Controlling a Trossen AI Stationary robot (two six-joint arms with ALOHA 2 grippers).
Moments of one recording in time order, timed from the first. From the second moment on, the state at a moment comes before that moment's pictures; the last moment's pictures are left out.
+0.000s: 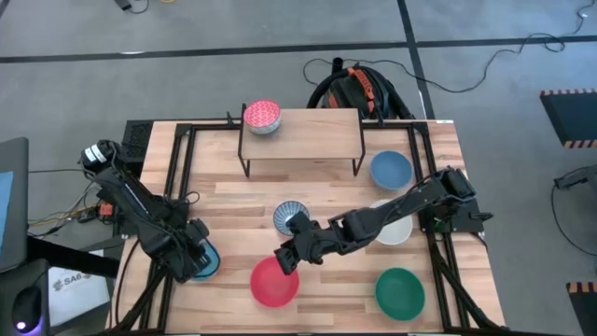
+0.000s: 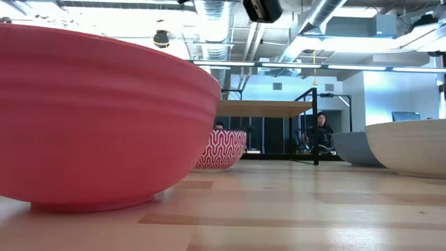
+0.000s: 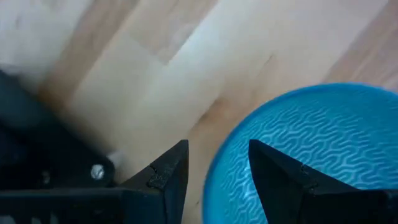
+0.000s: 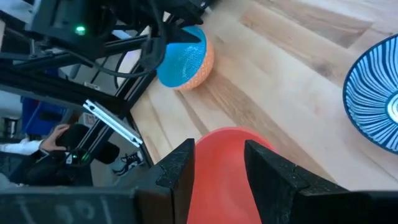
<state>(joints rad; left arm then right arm) -0.92 1.22 0.66 -1.01 -0.24 -1.63 0.37 1.89 1.63 -0.39 0.28 1.13</state>
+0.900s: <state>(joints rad) -0.78 1.22 0.65 -0.96 -0.21 -1.29 0.46 1.89 1.63 -0.31 0.48 1.15</state>
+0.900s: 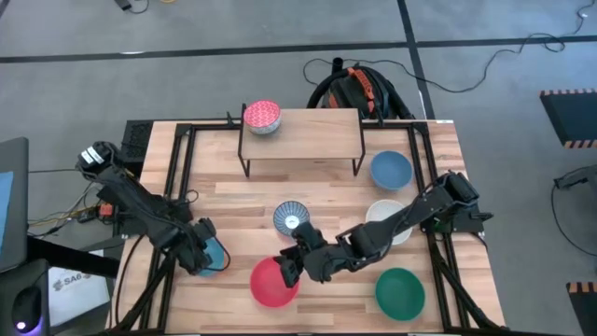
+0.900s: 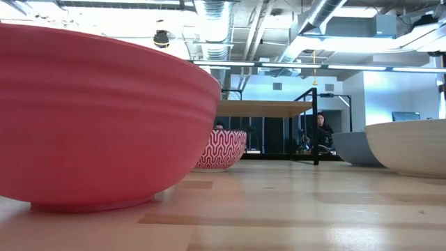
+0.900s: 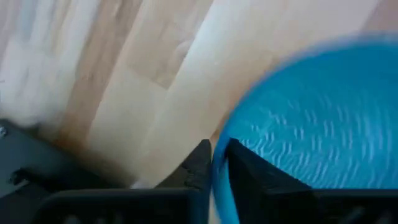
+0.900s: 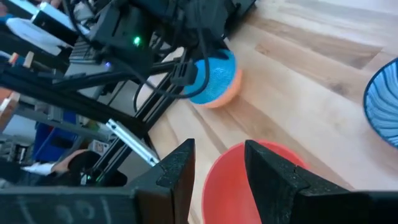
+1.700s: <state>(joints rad) -0.61 1.22 1.11 -1.30 -0.59 -1.45 0.18 1.89 1.63 -0.24 0.18 0.54</state>
